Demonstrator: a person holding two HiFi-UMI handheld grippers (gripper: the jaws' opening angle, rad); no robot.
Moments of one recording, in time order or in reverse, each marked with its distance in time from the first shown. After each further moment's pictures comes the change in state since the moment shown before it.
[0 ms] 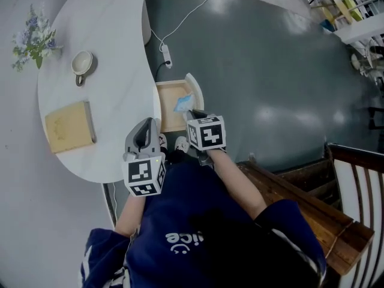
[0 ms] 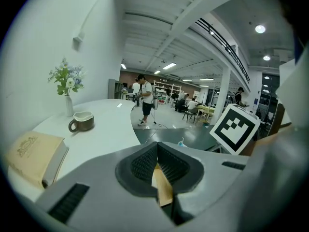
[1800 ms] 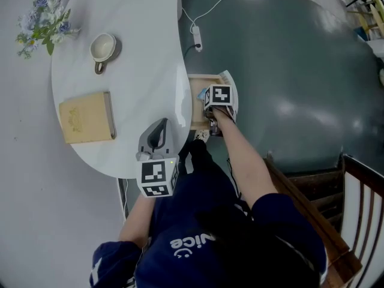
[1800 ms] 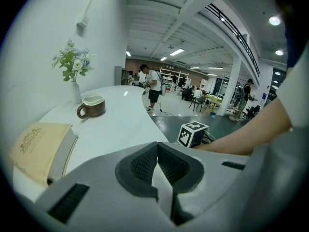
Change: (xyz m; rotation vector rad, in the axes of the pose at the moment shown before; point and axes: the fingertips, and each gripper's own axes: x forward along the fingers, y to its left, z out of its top) left arm 0.022 0.061 -0.042 -0.026 0.163 0.071; right arm 0.176 -0.036 -0.054 0.231 0.479 -0.086
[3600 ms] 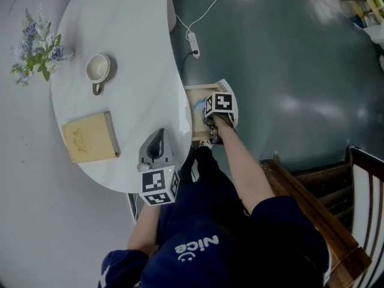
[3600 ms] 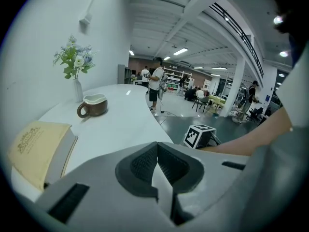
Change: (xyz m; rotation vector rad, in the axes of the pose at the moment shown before) left arm 0.018 0.014 0.005 -0.027 0.009 0.025; right arm 0.009 0.004 0.002 0.131 0.032 0.101
